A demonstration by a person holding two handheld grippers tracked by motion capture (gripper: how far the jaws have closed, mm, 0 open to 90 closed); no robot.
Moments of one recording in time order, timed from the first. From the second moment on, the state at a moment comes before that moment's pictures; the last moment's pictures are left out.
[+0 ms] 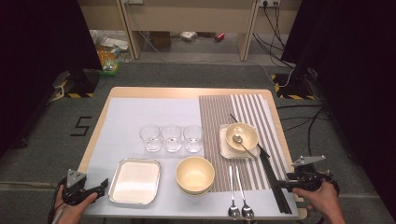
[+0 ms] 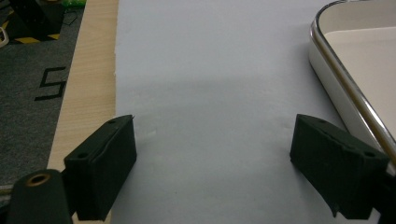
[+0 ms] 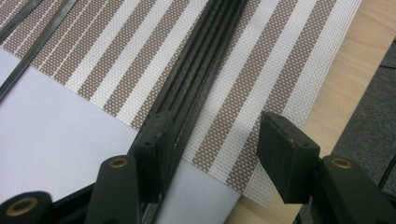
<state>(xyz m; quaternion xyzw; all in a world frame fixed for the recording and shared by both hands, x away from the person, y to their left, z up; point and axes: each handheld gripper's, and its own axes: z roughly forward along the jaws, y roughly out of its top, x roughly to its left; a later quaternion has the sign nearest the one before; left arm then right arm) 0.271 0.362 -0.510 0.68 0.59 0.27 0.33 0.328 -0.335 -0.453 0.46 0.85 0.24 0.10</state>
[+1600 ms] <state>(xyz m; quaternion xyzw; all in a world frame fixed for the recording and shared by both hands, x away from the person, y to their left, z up) 0.272 0.362 -0.510 0.68 0.60 0.27 0.33 0.310 -0.337 -0.458 0.45 0.86 0.23 0.09</state>
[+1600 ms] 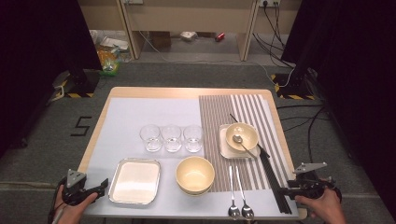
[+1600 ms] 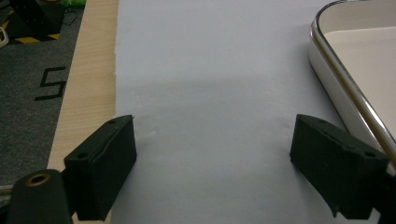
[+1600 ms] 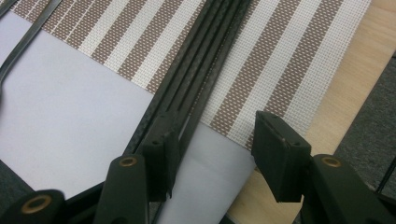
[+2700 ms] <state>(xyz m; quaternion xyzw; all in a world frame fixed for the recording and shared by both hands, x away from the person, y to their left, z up) 0.271 0.362 -0.510 0.68 0.60 0.27 0.33 0.332 -0.345 -0.455 0.48 0.86 0.18 0.01</state>
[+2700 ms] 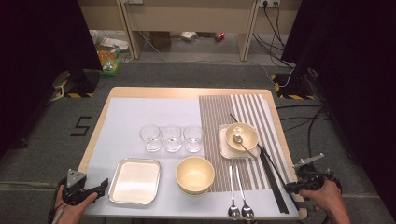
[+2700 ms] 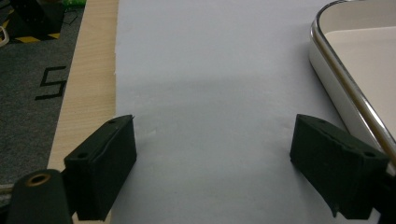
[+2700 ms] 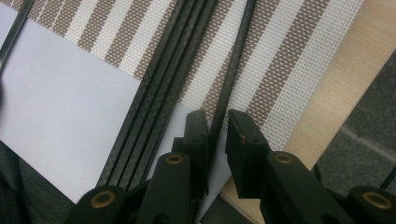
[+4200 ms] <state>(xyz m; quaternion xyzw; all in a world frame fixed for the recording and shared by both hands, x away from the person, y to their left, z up) 0.272 0.362 -0.510 0.68 0.60 0.27 0.33 0.352 -0.351 -0.449 0.53 0.83 0.17 -0.04</state>
